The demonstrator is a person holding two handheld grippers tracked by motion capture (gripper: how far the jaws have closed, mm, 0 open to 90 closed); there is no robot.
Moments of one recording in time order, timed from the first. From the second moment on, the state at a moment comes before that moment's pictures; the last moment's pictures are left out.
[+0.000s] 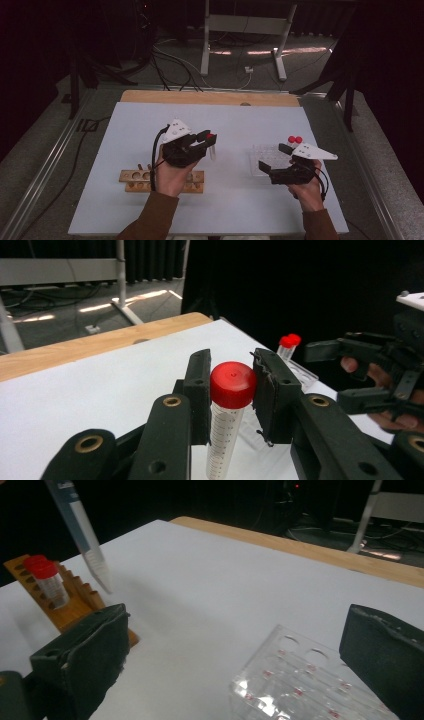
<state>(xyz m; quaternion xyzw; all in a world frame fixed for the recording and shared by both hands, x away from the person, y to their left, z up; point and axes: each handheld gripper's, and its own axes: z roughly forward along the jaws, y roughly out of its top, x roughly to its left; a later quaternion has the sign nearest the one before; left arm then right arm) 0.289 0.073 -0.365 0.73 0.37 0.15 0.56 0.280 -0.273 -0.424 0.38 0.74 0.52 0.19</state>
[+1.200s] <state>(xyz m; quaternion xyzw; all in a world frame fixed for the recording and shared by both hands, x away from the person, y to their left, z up) 0.272 0.142 -0.371 0.71 0.40 0.17 0.55 0.279 -0.295 -0.422 0.40 0.72 0.52 0.21</state>
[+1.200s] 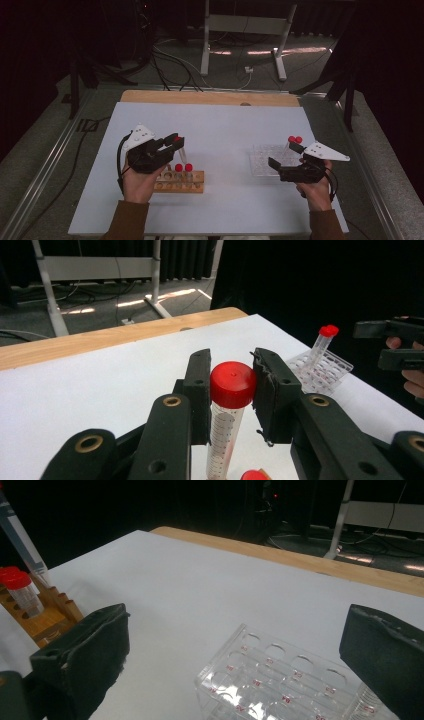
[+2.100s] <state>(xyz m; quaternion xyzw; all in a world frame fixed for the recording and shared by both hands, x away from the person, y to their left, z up) 0.249 0.166 -0.378 0.72 0.41 0.18 0.53 0.279 -0.298 -0.422 0.40 0.72 0.52 0.21</state>
